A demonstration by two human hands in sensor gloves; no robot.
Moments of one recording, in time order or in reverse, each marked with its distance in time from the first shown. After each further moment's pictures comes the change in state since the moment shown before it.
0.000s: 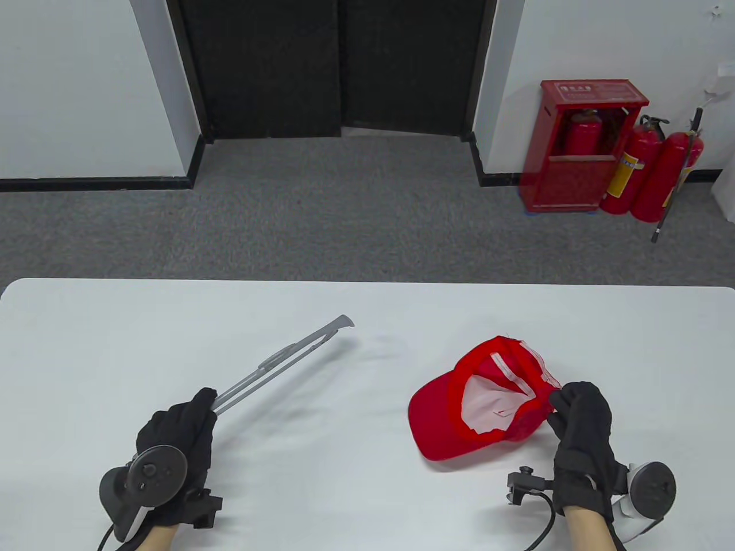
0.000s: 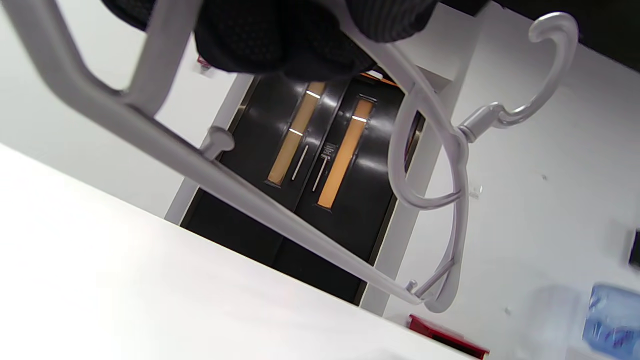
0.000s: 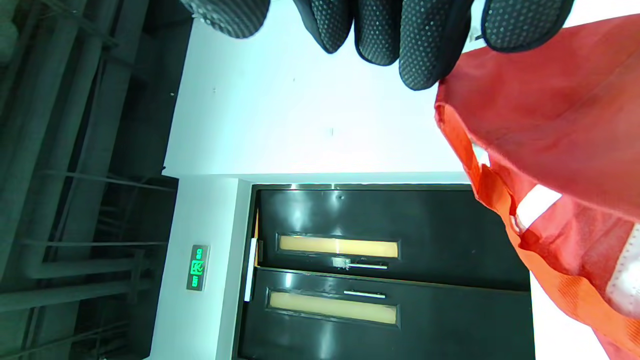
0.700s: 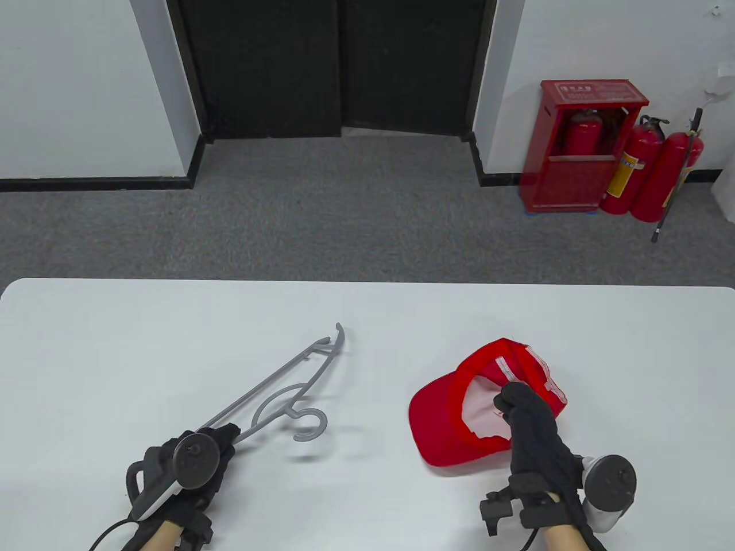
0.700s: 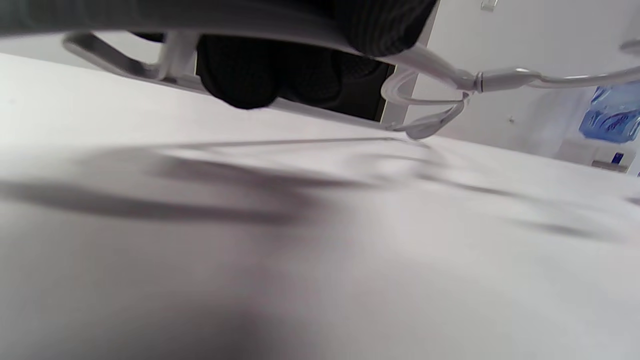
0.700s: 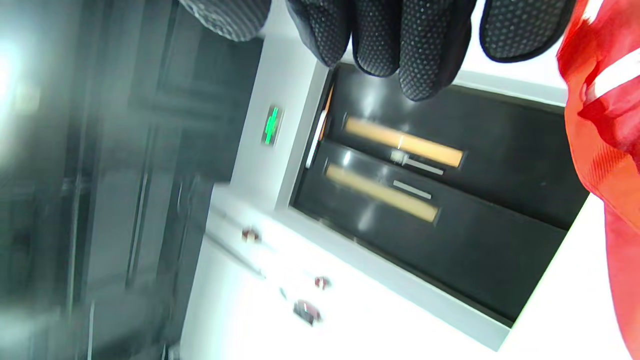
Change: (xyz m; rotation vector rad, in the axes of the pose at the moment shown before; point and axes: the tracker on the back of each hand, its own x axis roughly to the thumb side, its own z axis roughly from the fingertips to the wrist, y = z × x) left_hand -0.009 -0.057 0.002 -0.501 -0.030 -0.170; right_hand 0.021 0.058 0.027 0.451 -0.318 0.240
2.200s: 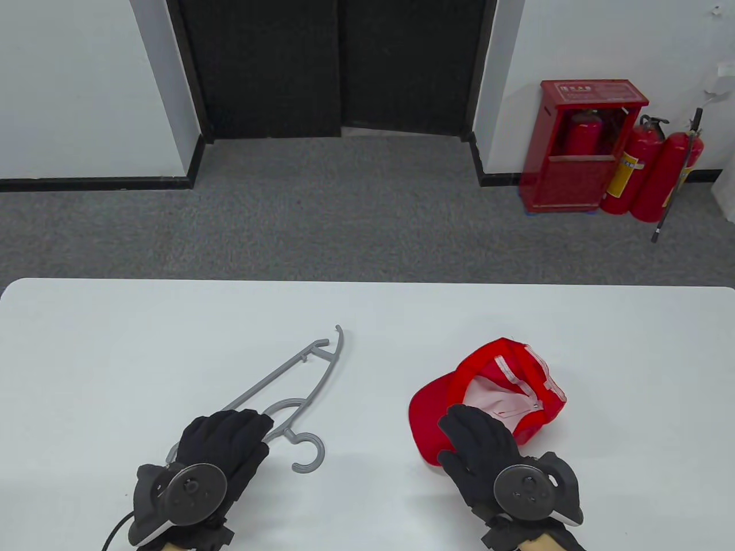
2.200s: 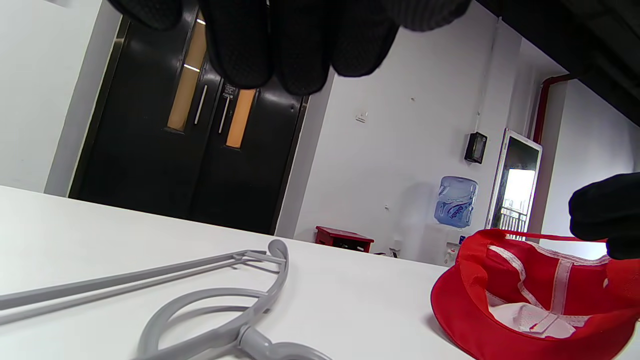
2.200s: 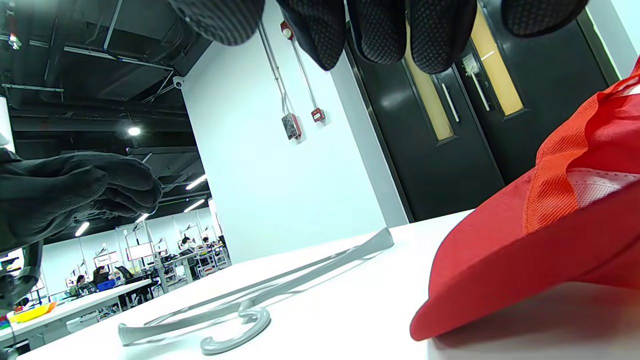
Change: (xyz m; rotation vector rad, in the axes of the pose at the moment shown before) left_hand 0.057 0.070 0.045 0.308 -0.304 0.112; right_hand 0.020 0.055 0.009 0.450 -0.203 0.604
